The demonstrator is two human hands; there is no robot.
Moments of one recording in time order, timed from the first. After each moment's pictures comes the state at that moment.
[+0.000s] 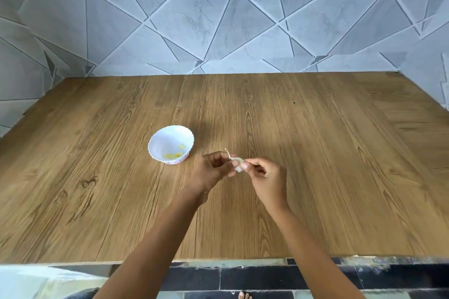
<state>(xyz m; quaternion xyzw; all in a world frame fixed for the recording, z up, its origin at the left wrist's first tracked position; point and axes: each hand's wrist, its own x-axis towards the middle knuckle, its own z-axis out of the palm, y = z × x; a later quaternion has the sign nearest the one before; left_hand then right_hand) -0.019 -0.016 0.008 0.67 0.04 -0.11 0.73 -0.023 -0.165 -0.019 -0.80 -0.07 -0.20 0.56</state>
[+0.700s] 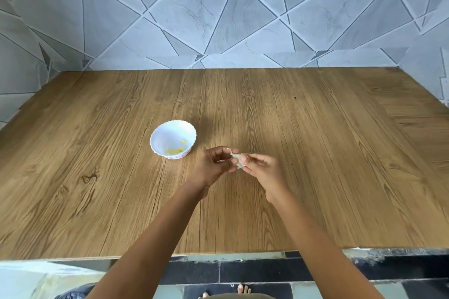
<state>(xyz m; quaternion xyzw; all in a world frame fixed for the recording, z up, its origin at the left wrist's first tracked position) -0.019 -0.009 0.008 0.68 0.02 -0.12 0.72 -0.020 -0.156 -0.005 -0.65 0.08 0.06 0.76</state>
